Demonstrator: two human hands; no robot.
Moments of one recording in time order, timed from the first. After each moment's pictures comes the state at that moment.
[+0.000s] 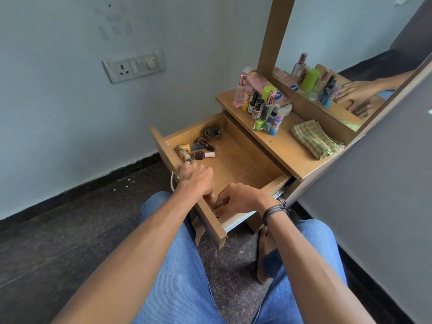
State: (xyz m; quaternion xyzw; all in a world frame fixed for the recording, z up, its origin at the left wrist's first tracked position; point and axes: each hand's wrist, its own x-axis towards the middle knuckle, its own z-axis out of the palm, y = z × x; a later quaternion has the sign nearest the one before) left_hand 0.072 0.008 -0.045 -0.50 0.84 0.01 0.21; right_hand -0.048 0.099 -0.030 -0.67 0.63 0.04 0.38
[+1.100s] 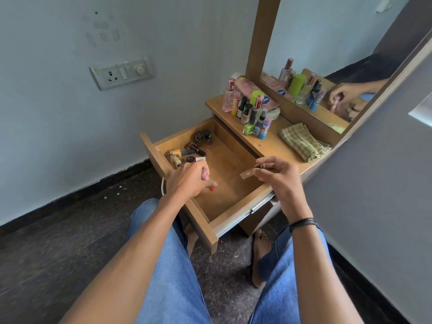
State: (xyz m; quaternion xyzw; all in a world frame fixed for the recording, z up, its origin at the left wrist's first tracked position) left_hand 0.086 0.015 -0.031 -0.50 0.84 0.19 -0.07; right_hand -0.120 0.141 -0.005 -0.37 0.67 -0.55 0.33
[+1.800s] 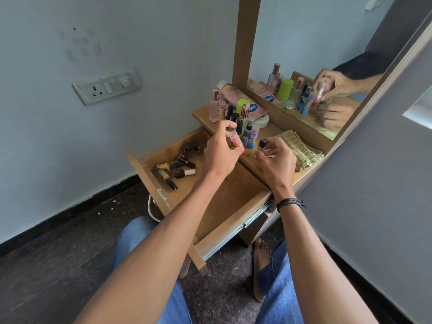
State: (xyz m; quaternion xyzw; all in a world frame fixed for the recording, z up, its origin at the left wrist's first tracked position) left_hand -0.037 0.001 0.011 -0.40 0.74 0.37 -0.40; right_hand -0.165 0.077 -0.008 -0.38 0.76 -0.52 0.06
